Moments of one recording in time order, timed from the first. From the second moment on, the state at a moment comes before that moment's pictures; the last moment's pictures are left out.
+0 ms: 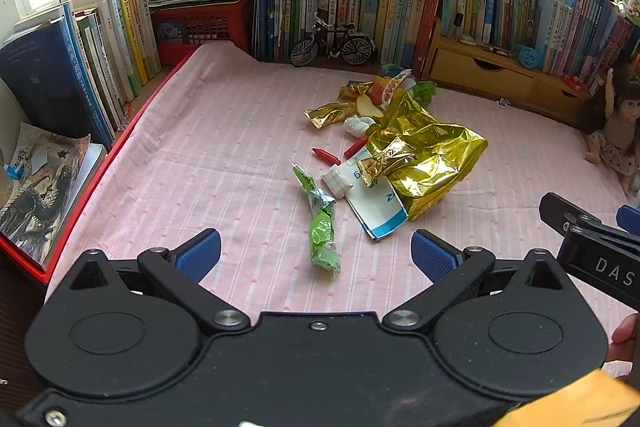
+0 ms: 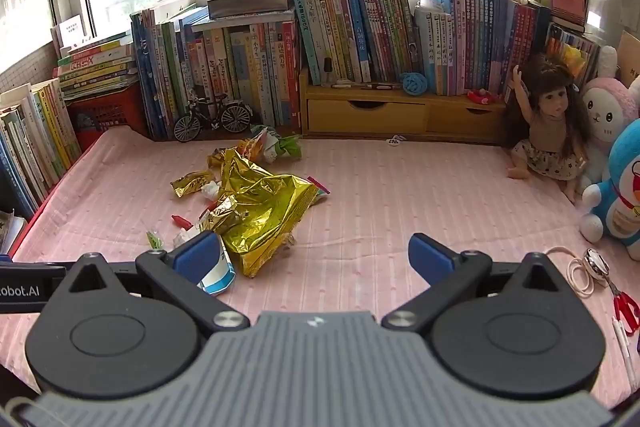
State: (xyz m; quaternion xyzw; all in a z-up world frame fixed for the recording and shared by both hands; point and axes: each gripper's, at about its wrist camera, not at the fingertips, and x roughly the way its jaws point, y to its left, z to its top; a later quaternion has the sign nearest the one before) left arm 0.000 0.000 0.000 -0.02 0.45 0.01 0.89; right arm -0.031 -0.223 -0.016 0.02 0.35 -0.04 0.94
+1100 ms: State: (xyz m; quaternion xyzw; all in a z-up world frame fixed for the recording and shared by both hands) left arm -0.002 -0.002 0.015 -0.02 0.45 0.01 0.89; right arm -0.042 -0.224 -0.010 0.02 0.34 -0.01 0.94
